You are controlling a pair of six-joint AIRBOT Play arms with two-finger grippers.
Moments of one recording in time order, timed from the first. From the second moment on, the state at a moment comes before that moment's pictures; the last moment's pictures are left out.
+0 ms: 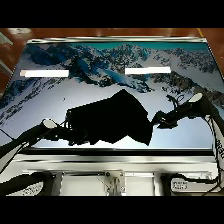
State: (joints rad) left arm -0.26 -1.28 0.52 0.58 -0.92 -1.39; right arm -0.20 -1.51 0.99 -1.00 1.39 1.22
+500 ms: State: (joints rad) left arm -0.25 -1.09 0.53 0.58 -0.92 -1.38; right arm -0.01 -1.55 0.97 -1.10 1.18 1.29
